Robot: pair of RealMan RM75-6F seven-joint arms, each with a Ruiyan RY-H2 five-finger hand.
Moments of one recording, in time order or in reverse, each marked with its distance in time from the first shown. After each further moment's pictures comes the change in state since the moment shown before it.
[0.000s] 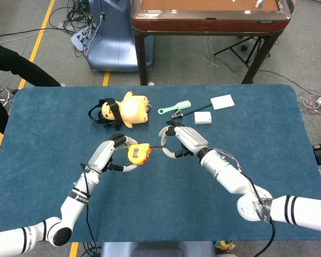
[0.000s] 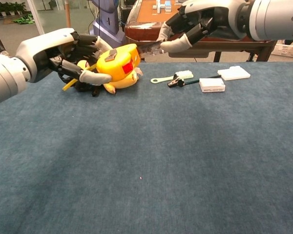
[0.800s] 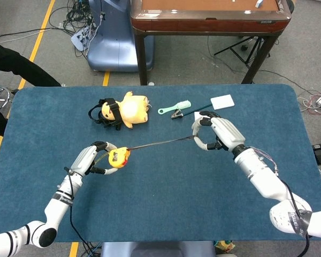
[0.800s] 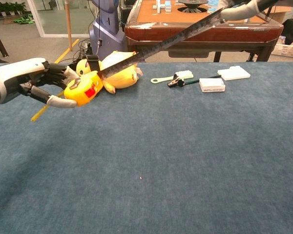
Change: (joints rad) left arm 0.068 0.075 0.079 0.095 -0.025 -0.068 -0.073; right arm -0.187 0.240 0.004 -0.115 -0.106 0.102 0.100
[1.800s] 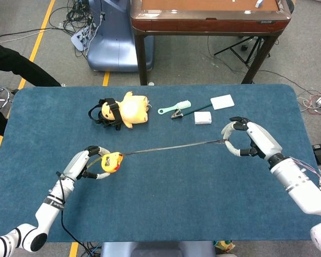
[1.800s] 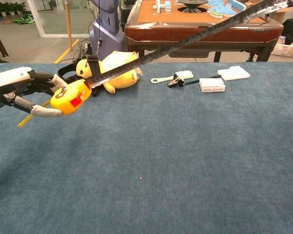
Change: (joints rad) left arm 0.052 0.000 0.055 0.111 0.165 0.031 -0.199; right arm -0.205 0.244 0.001 -0.072 -0.224 -0.017 0.344
